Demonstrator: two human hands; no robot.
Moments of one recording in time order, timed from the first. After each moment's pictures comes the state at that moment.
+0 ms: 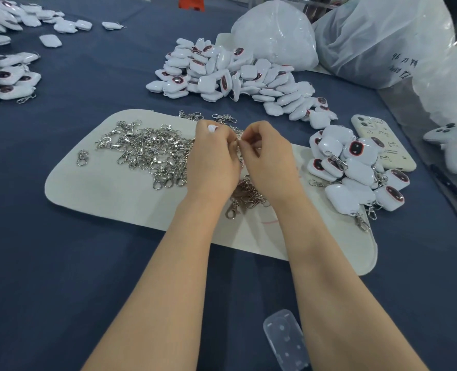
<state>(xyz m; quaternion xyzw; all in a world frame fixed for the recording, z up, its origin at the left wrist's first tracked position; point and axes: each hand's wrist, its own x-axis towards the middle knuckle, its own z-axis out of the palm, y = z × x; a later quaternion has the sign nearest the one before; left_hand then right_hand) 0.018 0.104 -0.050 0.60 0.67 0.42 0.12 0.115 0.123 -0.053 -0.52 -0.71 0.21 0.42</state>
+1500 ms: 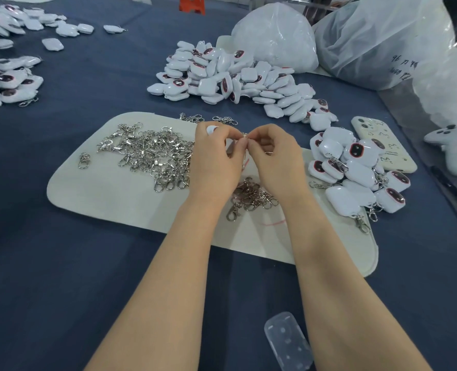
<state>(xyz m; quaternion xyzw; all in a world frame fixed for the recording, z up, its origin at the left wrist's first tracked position) 0.018 0.105 -0.054 0.58 0.62 0.50 0.16 0.123 0.124 -0.050 -0.53 -0.66 0.26 0.46</state>
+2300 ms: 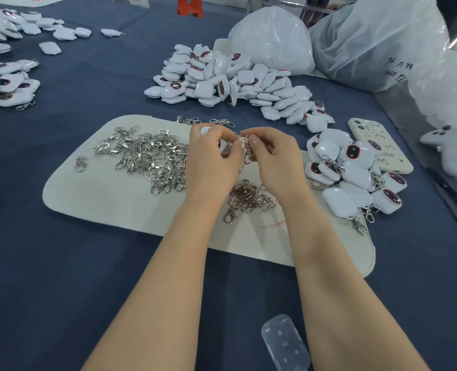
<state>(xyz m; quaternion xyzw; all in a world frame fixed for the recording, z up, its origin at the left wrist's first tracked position) 0.019 0.106 -0.053 0.56 0.62 0.52 0.17 0.124 0.123 -0.043 -0.53 -0.65 0.31 0.46</state>
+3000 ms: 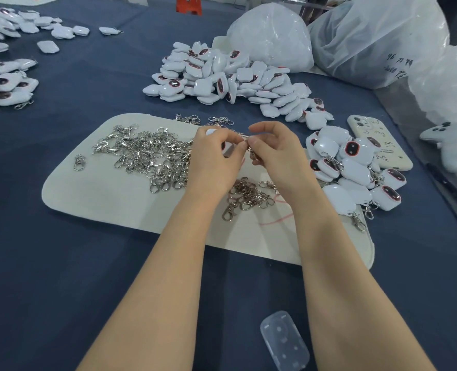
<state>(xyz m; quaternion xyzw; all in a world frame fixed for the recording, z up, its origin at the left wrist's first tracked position) 0.019 0.109 -0.052 0.59 0.61 0.48 0.23 0.133 0.123 -0.041 -0.50 -0.60 0.42 0.47</state>
